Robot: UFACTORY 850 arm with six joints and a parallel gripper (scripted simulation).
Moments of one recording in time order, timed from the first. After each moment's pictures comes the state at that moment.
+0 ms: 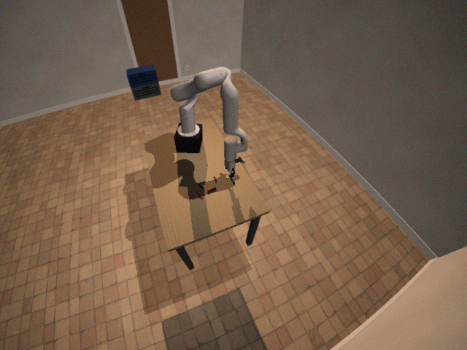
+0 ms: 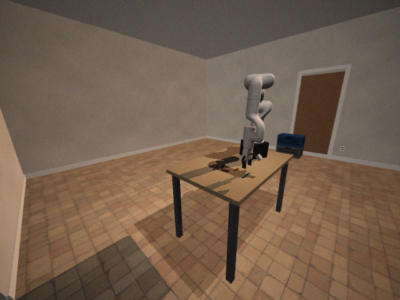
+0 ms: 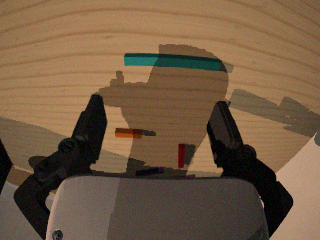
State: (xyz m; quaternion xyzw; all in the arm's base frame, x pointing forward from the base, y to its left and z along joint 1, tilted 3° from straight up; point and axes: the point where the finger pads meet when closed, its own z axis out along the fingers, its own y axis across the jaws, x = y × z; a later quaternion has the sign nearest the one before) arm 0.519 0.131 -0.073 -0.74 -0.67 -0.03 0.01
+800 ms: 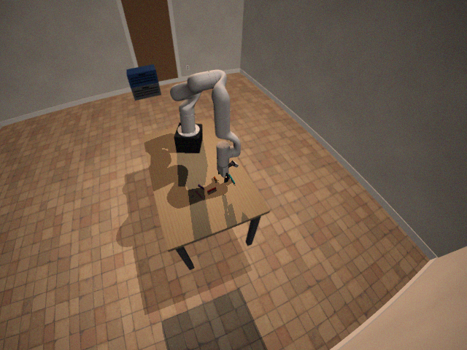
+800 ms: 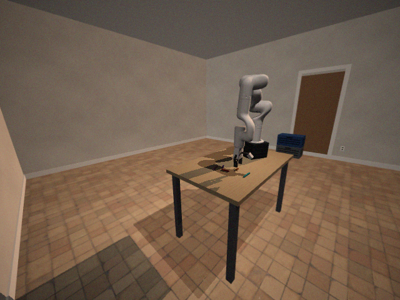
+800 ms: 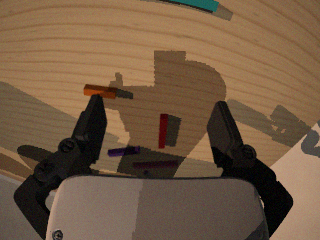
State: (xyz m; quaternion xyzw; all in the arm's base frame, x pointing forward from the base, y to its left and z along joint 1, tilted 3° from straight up) arm 0.540 0.063 -0.074 -0.70 -0.72 -0.03 0.00
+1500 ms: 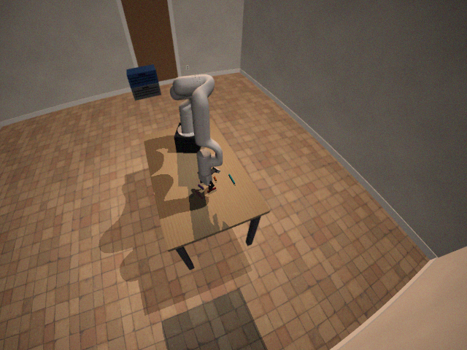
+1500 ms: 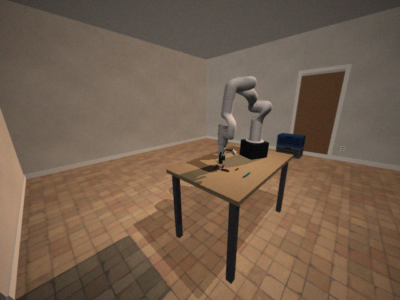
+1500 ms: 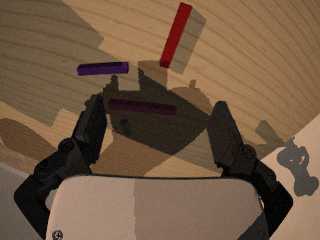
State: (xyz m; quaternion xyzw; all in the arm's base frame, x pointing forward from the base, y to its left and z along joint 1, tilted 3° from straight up) arm 0.555 -0.081 -0.076 -0.60 -0.80 -0.02 0.00
